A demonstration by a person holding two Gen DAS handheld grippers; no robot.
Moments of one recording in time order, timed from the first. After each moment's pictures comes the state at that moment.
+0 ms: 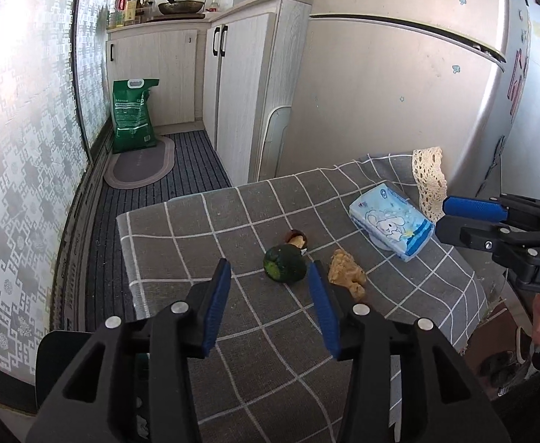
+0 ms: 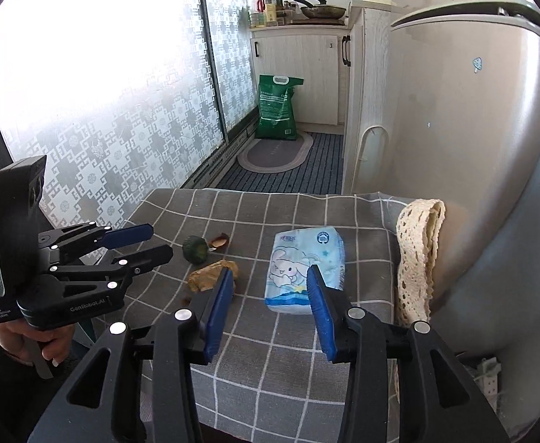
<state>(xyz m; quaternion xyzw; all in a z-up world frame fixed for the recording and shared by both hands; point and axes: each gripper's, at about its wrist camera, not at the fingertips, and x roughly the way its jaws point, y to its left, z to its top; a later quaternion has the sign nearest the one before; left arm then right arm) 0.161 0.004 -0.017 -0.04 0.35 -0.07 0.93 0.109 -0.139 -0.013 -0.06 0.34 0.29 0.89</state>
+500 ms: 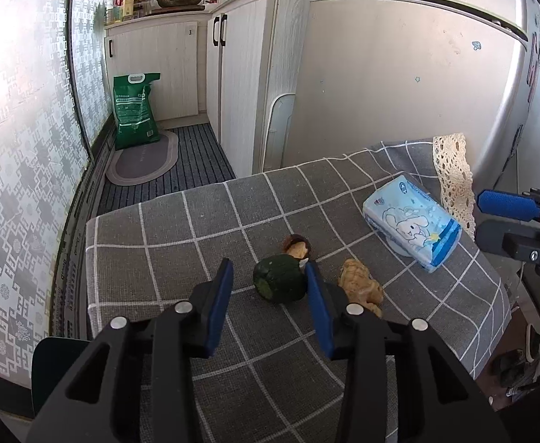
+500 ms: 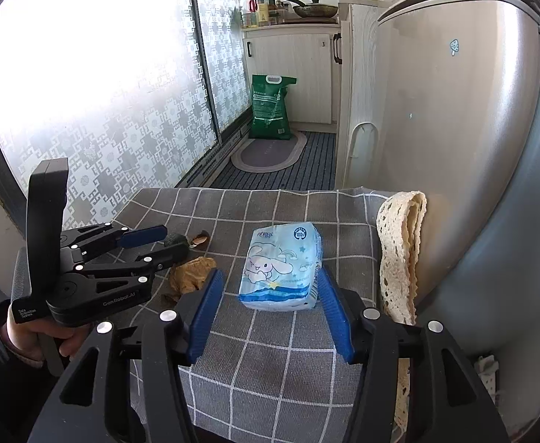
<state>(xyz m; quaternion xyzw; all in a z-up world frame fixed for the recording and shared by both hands) 0.192 -0.008 -0.033 -0.03 0.36 -0.05 0.93 0.116 -0.151 -0.016 -0.06 0.34 0.29 0.89</state>
